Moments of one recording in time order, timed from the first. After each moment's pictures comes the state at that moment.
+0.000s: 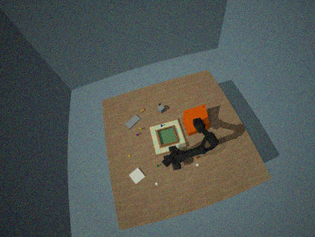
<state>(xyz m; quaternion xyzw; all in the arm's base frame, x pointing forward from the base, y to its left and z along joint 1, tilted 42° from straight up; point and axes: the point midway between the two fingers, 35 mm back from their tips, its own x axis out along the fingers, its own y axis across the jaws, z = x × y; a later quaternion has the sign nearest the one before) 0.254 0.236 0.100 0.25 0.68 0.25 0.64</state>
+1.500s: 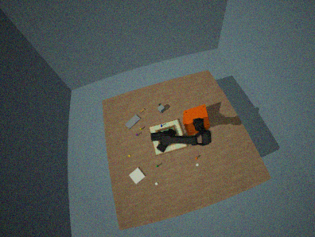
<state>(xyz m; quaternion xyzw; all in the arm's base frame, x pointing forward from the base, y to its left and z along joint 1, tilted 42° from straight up) 0.292 0.081 0.086 0.47 0.72 -0.03 0.51</state>
